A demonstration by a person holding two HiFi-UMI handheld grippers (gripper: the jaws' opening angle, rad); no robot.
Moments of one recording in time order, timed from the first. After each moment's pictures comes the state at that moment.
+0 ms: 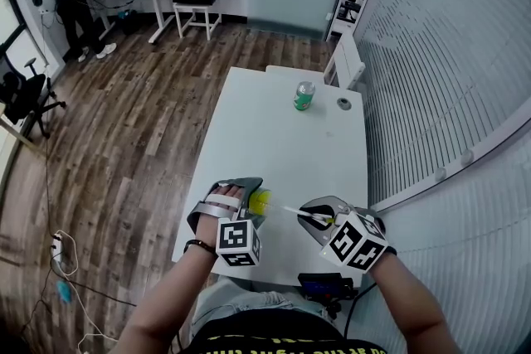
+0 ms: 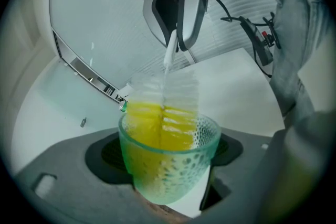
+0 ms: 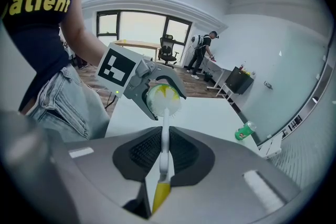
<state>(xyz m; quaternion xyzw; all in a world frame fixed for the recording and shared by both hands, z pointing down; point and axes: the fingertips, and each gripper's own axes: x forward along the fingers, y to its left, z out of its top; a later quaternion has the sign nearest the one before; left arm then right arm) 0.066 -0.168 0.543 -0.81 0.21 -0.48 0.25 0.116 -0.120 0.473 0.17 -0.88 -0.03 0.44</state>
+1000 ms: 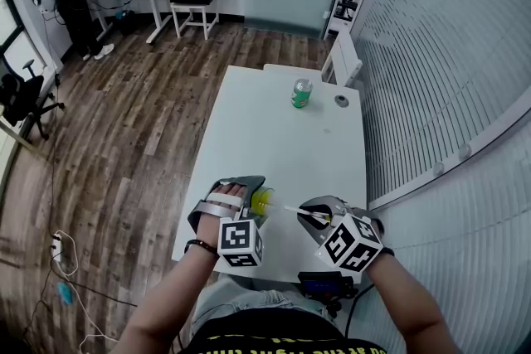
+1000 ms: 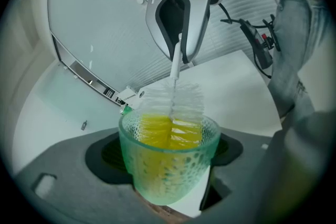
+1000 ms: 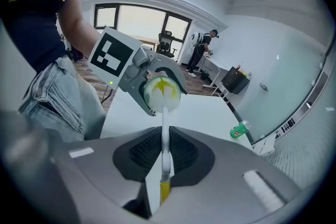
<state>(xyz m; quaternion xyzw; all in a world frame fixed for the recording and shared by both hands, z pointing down) 0.075 -0.159 0.533 -0.81 0.21 -0.48 0.26 0.122 -0.116 0.480 0.19 -0.86 -0.05 0.46</state>
